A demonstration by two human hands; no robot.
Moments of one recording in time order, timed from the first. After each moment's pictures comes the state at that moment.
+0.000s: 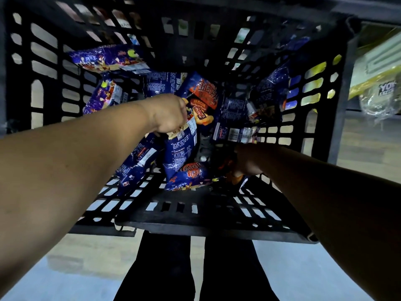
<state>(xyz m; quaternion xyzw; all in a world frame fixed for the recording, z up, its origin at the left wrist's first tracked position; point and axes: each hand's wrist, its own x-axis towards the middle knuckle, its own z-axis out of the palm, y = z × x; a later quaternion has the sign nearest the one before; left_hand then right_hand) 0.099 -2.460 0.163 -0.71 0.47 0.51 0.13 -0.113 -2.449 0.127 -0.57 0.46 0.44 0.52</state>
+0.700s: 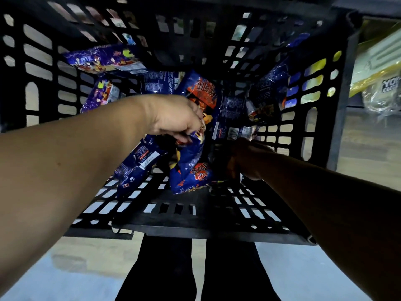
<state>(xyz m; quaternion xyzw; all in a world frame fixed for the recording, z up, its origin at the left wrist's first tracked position) 0.077 -2.466 0.179 -0.66 0.31 0.68 0.05 -0.132 -2.441 0.091 -0.53 0.57 0.28 0.57</state>
